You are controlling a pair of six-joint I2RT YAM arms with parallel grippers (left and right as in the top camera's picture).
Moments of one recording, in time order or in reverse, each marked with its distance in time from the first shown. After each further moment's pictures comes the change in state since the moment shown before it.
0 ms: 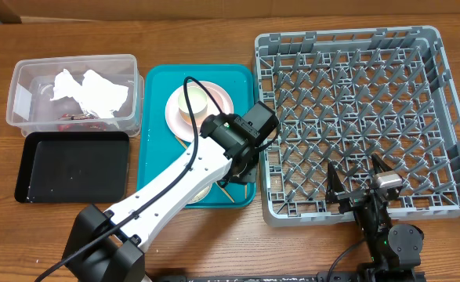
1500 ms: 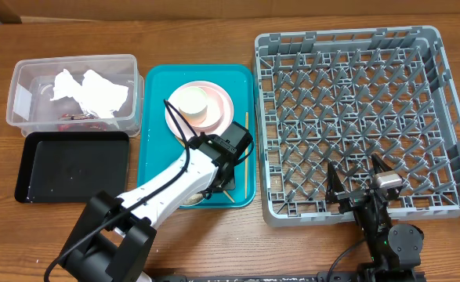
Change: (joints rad) left arm 0.087 0.000 -0.343 0.295 -0.084 -0.114; right arm 0.000 0.000 0.000 0.000 0.000 0.000
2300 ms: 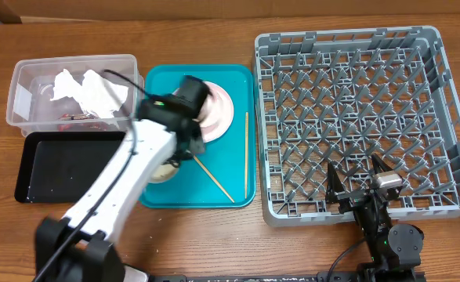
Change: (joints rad) left arm 0.287 -0.093 0.290 -0.291 0.019 0.107; right arm 0.000 0.000 0.000 0.000 0.000 0.000
